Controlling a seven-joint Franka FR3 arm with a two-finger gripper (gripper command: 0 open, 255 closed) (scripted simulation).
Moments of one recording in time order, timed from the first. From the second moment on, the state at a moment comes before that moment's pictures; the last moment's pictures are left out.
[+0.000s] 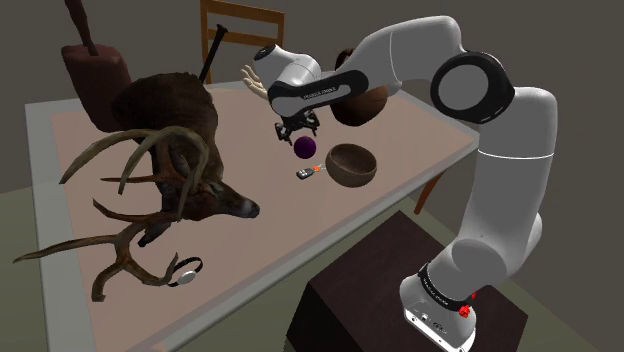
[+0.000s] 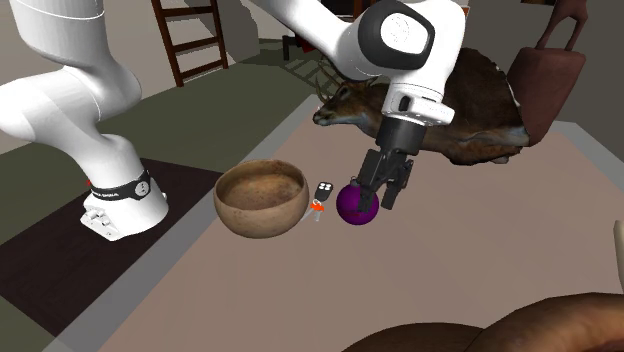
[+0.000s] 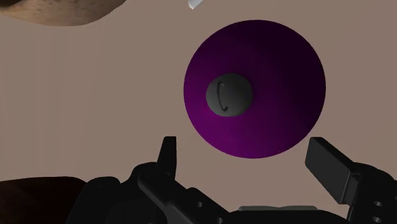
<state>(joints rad) -0.09 0.50 0.31 -1.63 -0.60 1.78 0.94</state>
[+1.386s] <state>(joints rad) -0.10 0.43 0.34 -1.73 -0.58 1.83 0.91</state>
